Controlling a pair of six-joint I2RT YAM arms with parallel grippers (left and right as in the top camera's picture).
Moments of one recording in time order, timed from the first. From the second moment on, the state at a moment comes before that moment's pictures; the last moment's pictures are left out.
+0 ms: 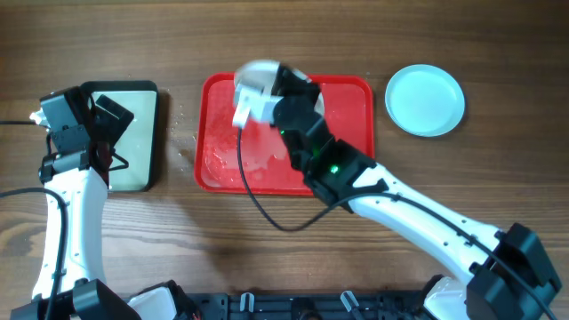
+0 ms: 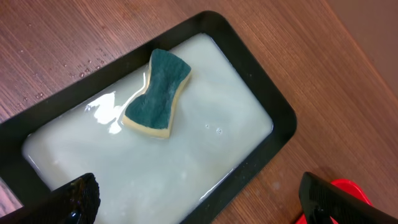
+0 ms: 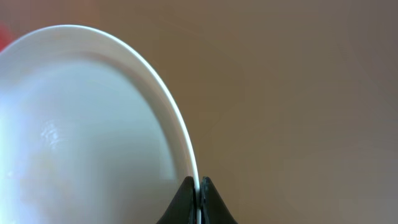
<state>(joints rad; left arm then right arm) 0.33 1.38 0.96 -0.45 -0.12 -0.60 0.80 1.59 1.13 0.27 0.66 -1.03</state>
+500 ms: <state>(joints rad) 0.33 1.38 0.96 -0.45 -0.12 -0.60 -0.16 1.60 1.13 -0.25 0.15 0.19</state>
